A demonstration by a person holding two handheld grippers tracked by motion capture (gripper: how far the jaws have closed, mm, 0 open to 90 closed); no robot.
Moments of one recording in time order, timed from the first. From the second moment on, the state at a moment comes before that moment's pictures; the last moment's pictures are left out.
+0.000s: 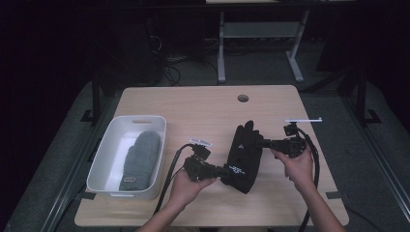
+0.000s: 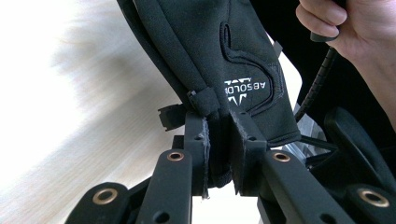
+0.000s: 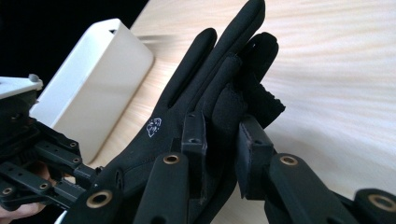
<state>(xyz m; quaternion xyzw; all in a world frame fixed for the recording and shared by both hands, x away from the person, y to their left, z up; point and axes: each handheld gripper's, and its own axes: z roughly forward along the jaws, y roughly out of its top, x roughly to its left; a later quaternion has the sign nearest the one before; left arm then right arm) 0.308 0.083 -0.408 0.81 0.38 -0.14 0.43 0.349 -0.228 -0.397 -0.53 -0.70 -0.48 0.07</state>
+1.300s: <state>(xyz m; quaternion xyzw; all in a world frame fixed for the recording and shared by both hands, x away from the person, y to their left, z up) 0.315 0.162 -0.366 0.78 0.40 -0.11 0.46 0.390 -0.154 -0.352 -0.49 -0.70 -0.51 0.11</state>
